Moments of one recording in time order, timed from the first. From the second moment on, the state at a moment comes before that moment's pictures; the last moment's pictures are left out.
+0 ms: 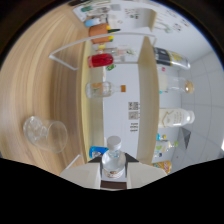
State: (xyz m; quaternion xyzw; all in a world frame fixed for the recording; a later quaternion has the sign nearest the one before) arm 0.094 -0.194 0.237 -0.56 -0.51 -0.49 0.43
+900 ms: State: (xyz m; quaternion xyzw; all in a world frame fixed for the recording) arm 0.159 -0.206 0.034 -0.88 -0.02 0.03 0.48
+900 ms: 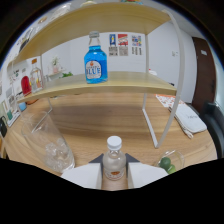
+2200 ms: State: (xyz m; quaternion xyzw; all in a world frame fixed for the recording) arm 0.007 -0.331 0.148 -0.87 0.01 0.02 0.49
